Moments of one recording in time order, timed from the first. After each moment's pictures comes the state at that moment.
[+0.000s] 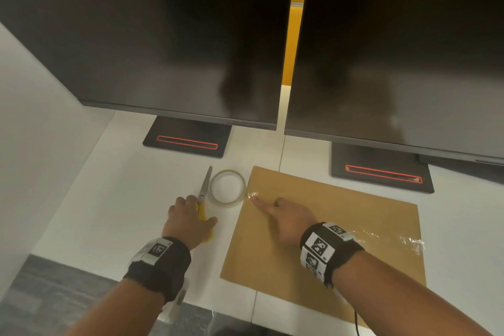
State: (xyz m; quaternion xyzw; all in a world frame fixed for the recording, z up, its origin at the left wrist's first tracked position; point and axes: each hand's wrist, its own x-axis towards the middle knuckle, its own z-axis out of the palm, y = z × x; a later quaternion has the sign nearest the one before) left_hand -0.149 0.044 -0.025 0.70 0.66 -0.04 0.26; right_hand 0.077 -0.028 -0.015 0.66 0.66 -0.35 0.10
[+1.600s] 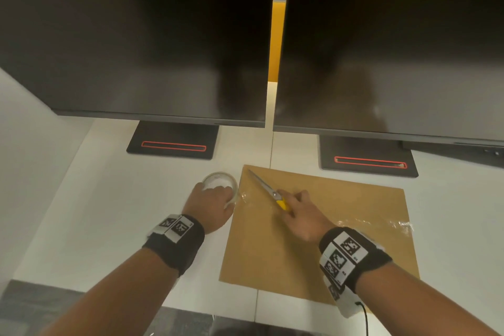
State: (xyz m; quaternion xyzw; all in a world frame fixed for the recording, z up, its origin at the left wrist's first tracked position) left_hand -0.103 0.071 -0.023 0.92 0.36 -0.12 0.08; right_hand 0.101 -0.058 -0.032 0.76 0.49 -0.40 -0.10
